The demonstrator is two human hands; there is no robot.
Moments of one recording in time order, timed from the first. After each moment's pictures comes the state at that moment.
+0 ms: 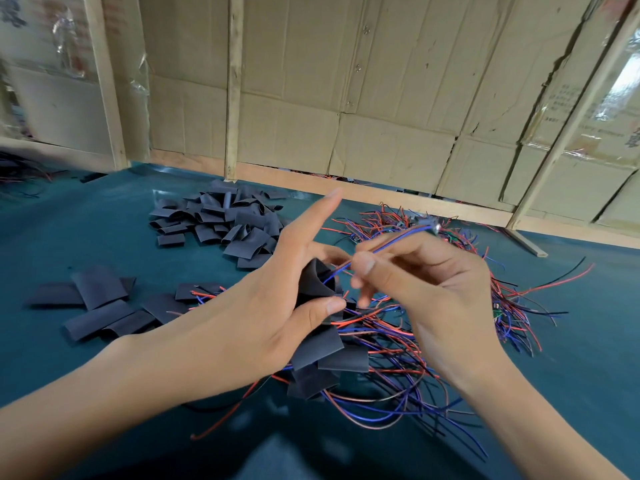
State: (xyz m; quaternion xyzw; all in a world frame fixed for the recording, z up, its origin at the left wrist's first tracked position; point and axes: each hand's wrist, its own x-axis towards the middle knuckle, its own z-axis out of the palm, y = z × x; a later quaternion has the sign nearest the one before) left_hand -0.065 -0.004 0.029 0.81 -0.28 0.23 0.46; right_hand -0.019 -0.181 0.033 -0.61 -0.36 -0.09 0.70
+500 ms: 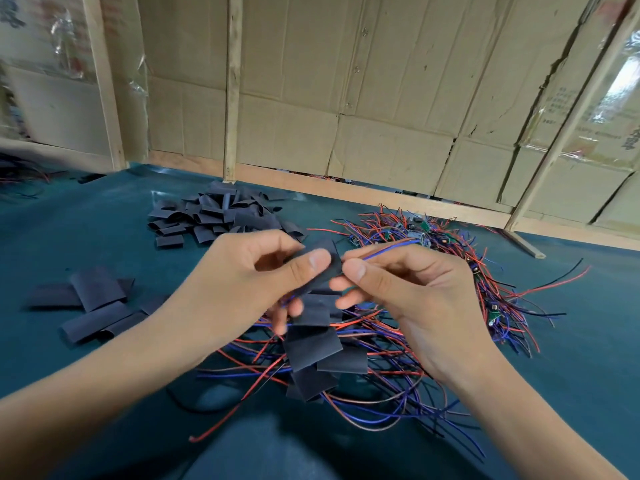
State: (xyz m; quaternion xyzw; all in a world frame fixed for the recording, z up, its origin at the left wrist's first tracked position) left_hand -0.058 0.014 0.034 0.76 -0.08 0.12 0.63; right_hand -0.013 -0.178 0.028 -0.59 -0.34 -0.02 0.73
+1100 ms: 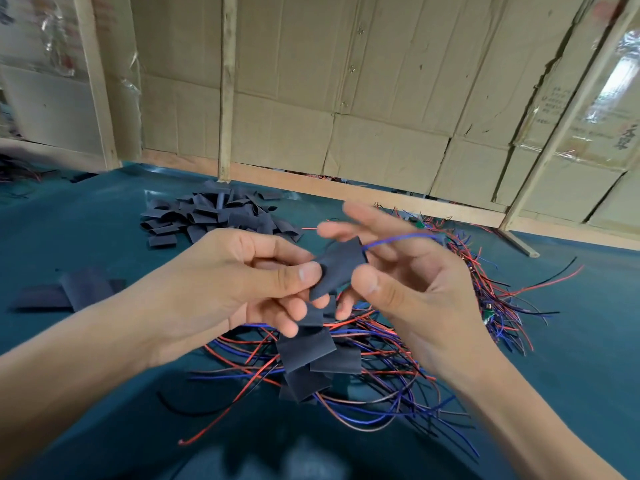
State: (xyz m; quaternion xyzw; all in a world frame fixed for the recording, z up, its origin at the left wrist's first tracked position) left_hand -0.060 0.025 0.045 0.65 -0.11 -0.07 0.75; right_hand -0.015 -0.184 0.033 -0.57 -0.42 0.02 0.71
